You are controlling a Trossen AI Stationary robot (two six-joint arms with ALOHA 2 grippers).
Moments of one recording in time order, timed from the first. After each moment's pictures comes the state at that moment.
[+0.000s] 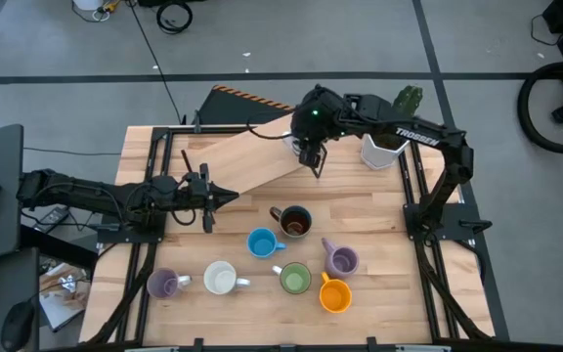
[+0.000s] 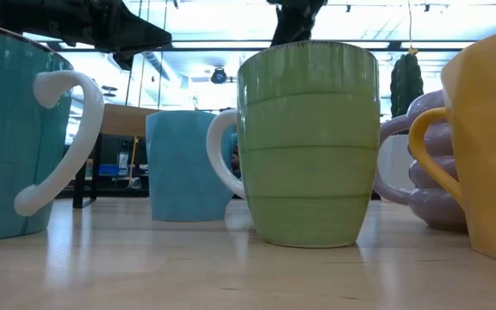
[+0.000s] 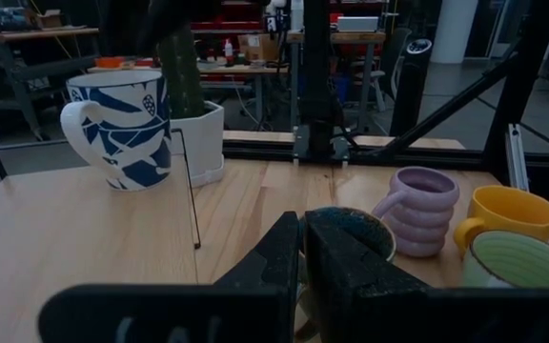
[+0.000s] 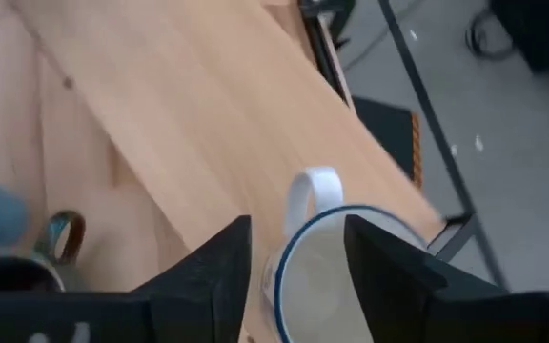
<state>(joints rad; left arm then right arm) -0.05 0.79 0.38 0.34 -0.21 -0.01 -0.29 1.71 1.90 -1.02 0.12 -0.22</state>
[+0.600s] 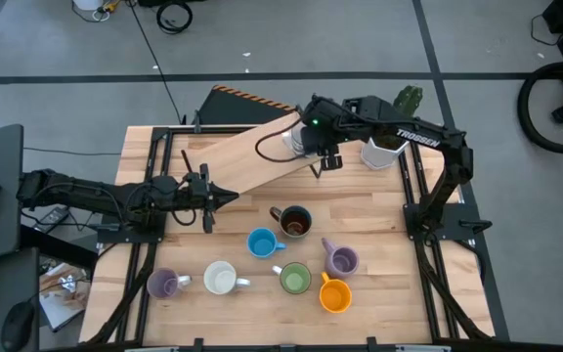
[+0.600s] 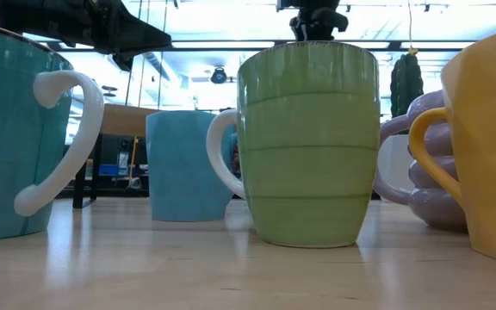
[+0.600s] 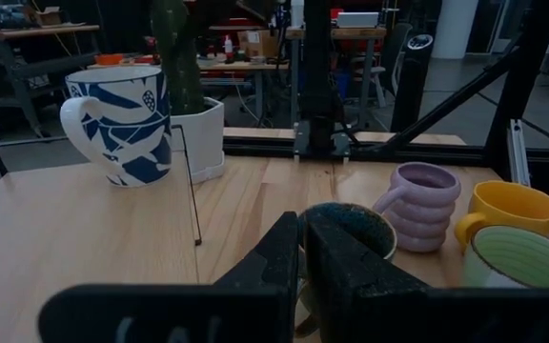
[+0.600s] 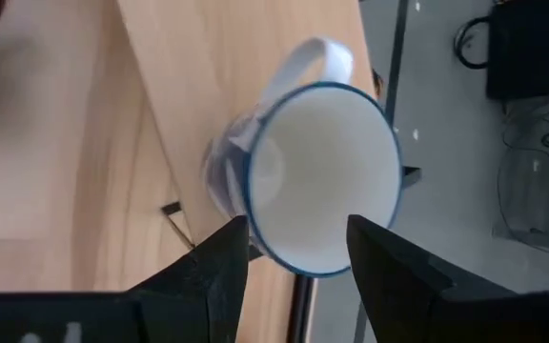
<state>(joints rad) -0.05 0.79 0.38 0.33 -0.21 -0.01 -0.27 1.71 1.91 -1.25 0.30 -0.56</state>
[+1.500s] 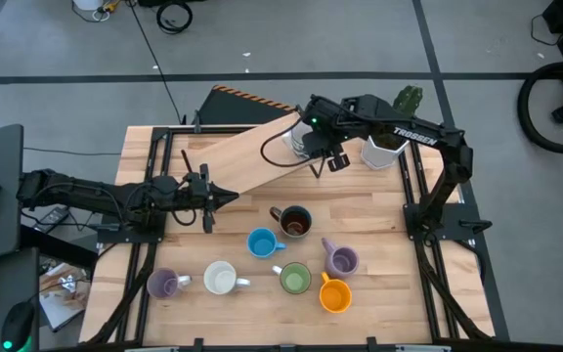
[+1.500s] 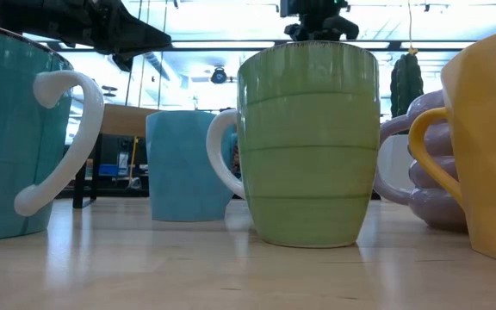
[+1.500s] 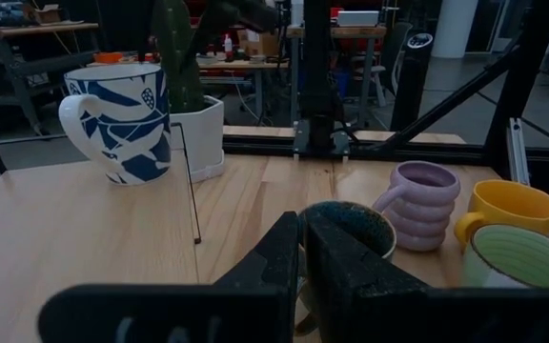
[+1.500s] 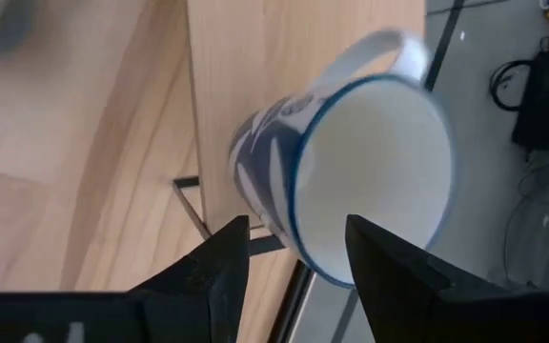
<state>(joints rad) -0.05 0.79 0.38 0.32 -0.21 -0.01 -0.31 1.72 1.87 -1.27 0.21 -0.77</state>
